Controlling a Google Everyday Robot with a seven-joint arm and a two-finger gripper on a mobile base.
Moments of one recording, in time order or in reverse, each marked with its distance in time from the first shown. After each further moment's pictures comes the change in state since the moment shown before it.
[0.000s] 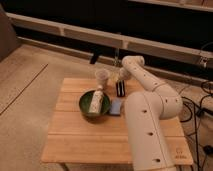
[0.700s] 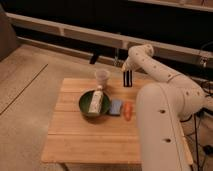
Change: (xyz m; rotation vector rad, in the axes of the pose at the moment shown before) arm -0.055 -0.019 -0.123 0.103 -0.218 -0.026
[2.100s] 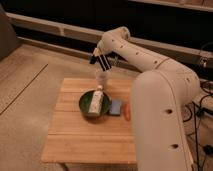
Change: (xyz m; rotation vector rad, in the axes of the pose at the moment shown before) arm -0.075 0.196 -0.074 -0.177 -0.230 -0.482
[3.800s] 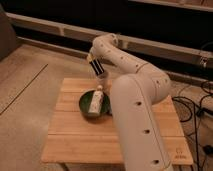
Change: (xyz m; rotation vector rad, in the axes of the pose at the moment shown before) arm 0.012 0.036 0.084 -0.054 0.071 -0.033
